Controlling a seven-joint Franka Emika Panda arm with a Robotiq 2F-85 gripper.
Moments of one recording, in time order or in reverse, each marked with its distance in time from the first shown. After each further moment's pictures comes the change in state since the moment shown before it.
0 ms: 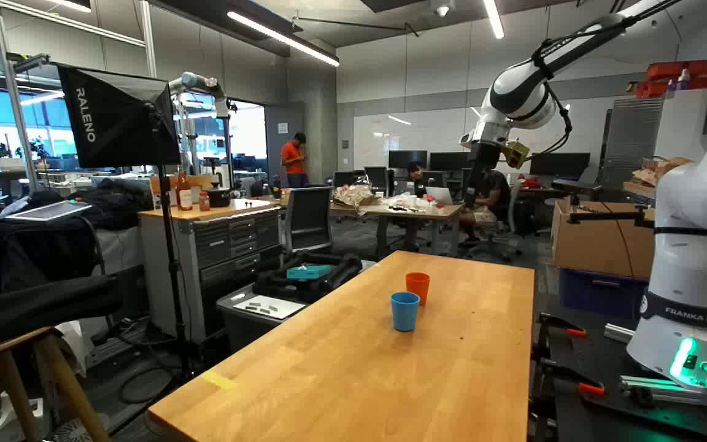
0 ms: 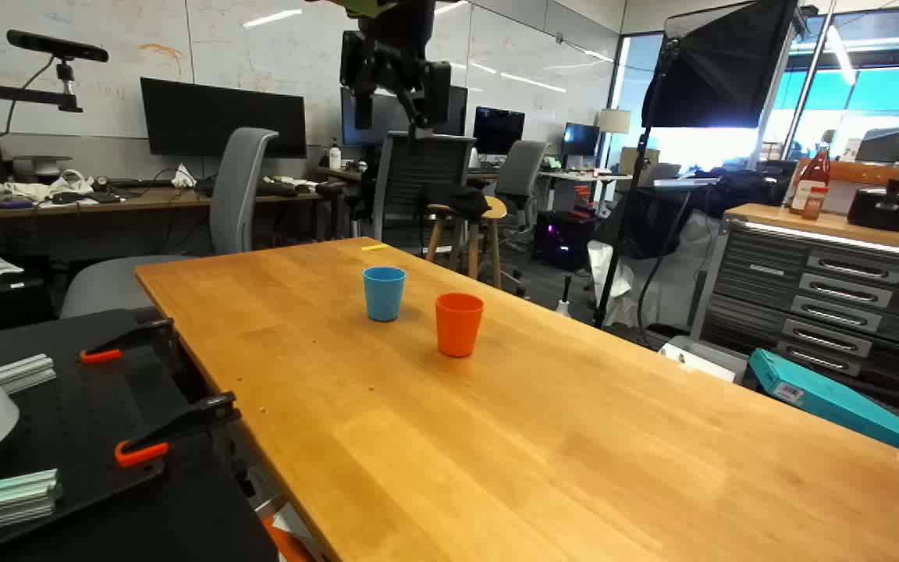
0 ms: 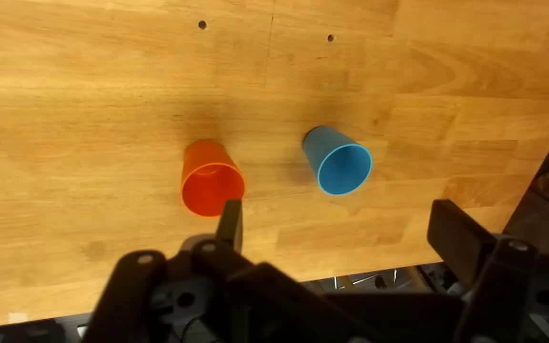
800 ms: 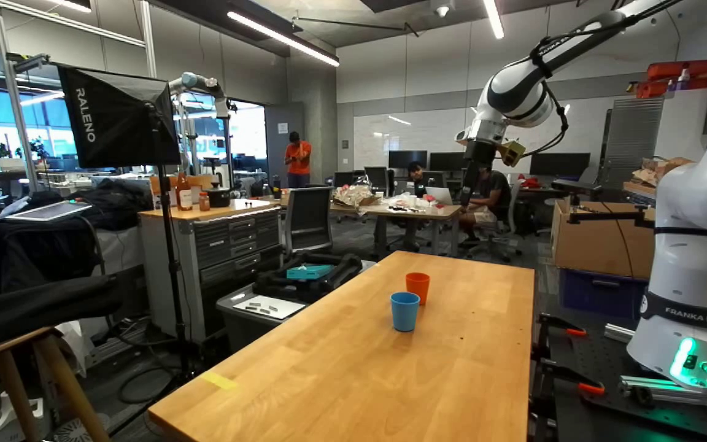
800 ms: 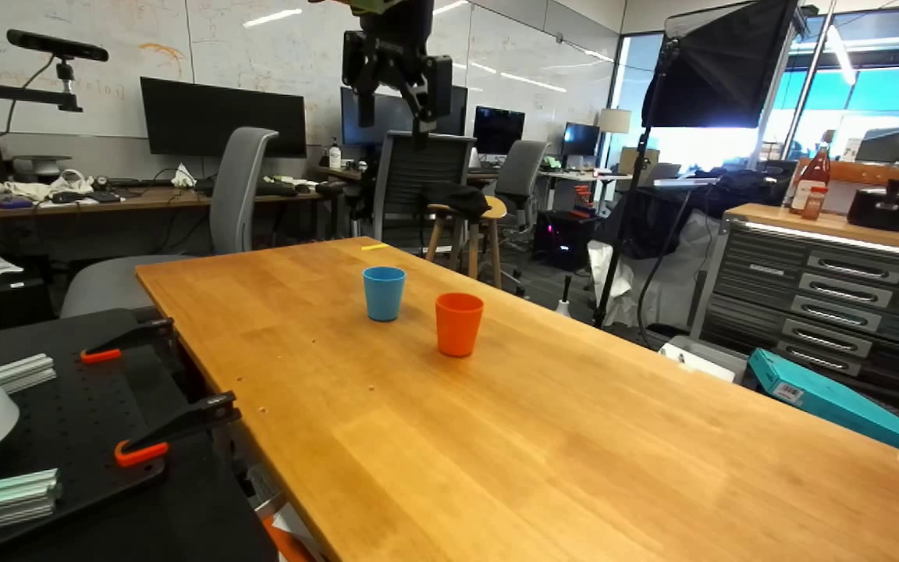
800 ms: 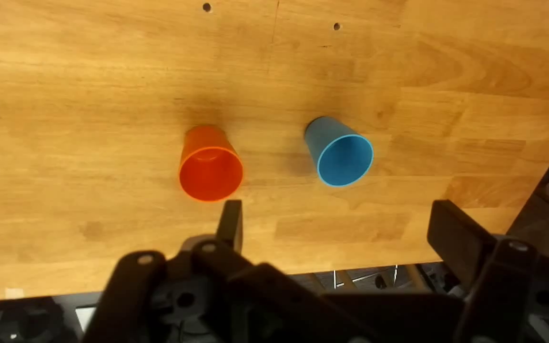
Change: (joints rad) arm -0.016 0.007 0.061 0.004 0.000 0.036 0.000
